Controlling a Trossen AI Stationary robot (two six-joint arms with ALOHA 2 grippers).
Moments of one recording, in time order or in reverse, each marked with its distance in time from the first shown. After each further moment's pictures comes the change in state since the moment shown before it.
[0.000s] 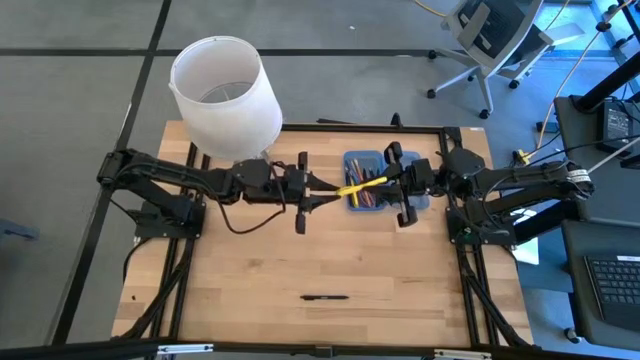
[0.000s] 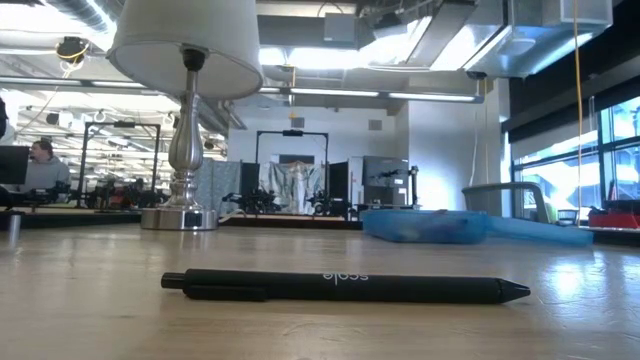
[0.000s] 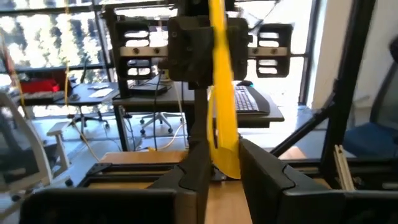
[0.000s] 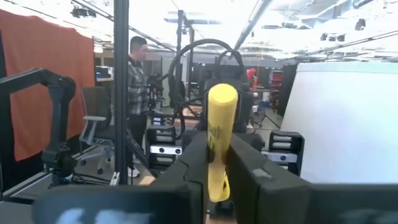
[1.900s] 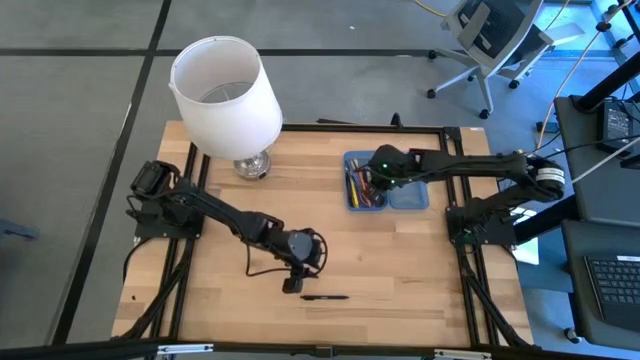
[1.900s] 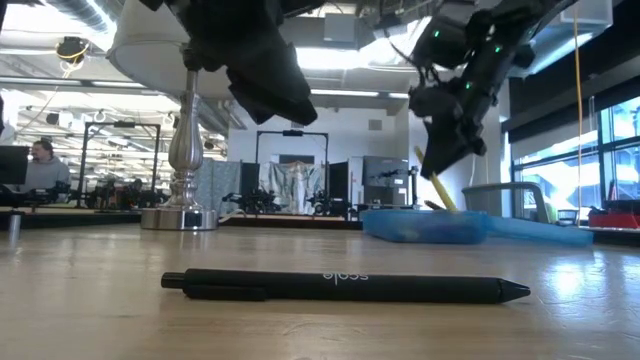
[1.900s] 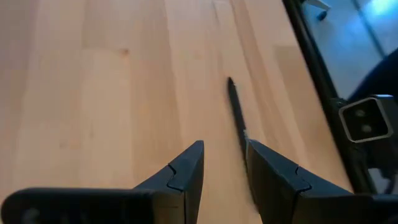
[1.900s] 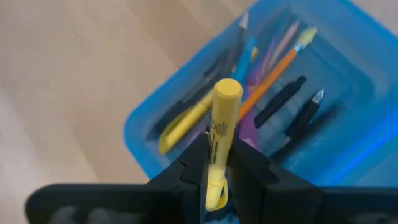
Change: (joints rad) left arm -0.243 0.328 0.000 -0.471 0.189 -0.327; right arm -0.373 0.336 0.000 -0.914 0.136 0.425
